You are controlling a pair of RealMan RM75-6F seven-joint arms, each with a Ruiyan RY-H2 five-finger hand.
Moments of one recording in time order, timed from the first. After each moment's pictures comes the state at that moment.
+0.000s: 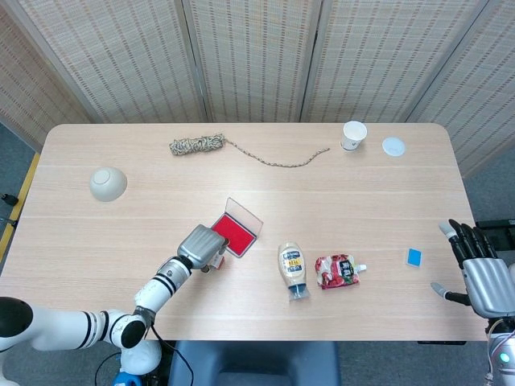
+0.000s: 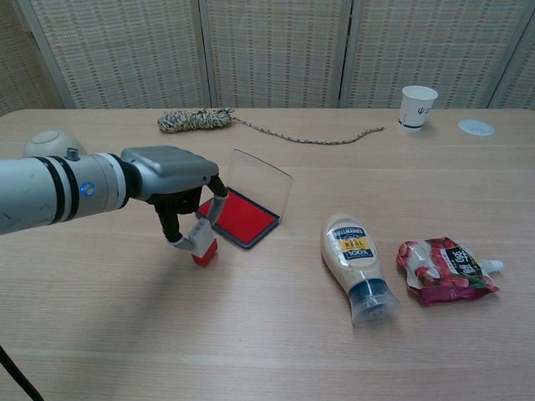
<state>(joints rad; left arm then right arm) -1.05 -1.55 0.00 -1.54 0.81 0.88 0.60 0.09 -1.05 0.04 -1.62 -1.53 1.46 0.04</state>
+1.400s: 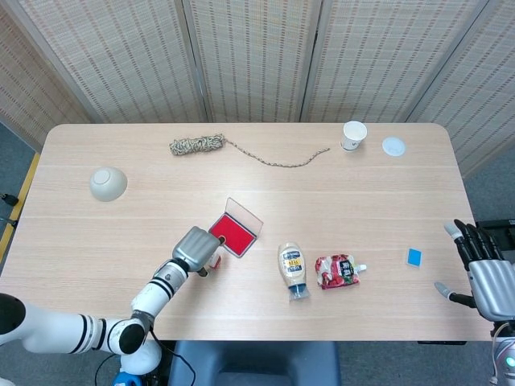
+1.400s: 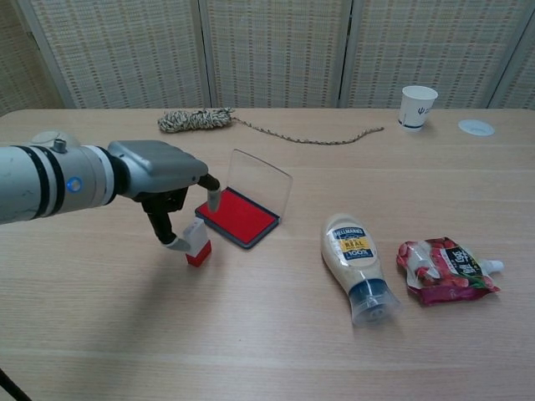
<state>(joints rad) -1.09 -1.48 0.00 -1.71 0.64 0.97 0.83 0.07 -1.03 0.04 -1.63 -1.55 1.49 0.06</state>
